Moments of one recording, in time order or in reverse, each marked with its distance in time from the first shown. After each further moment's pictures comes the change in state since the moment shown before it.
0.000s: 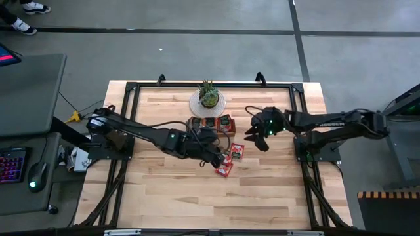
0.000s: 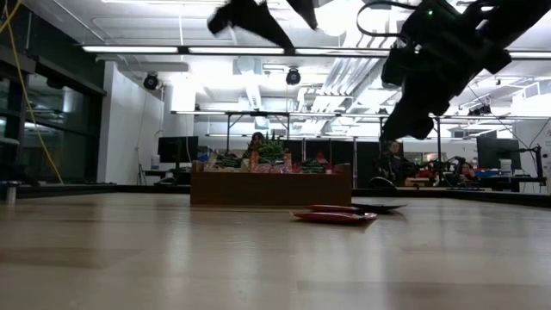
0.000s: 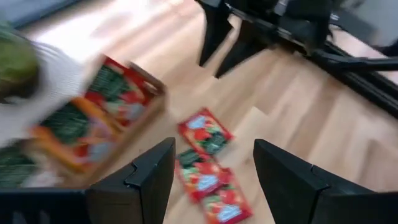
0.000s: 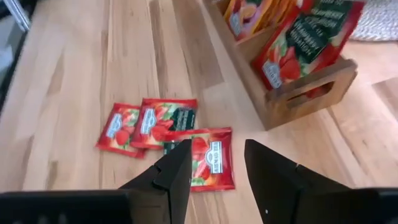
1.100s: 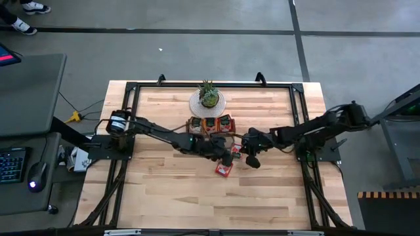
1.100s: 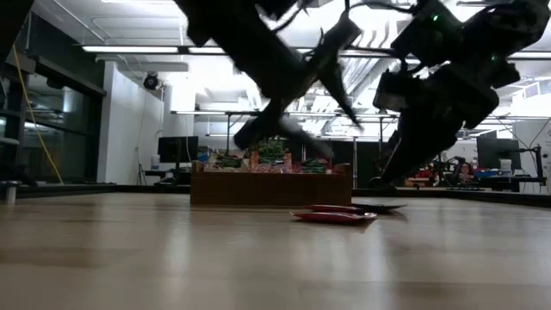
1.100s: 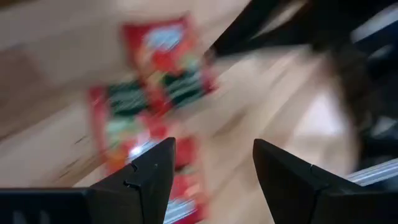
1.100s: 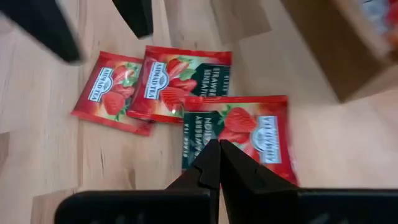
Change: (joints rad) left arm 0.120 0.209 -0.270 0.560 0.435 -0.355; right arm 0.311 0.302 0.000 0.184 0.266 0.113
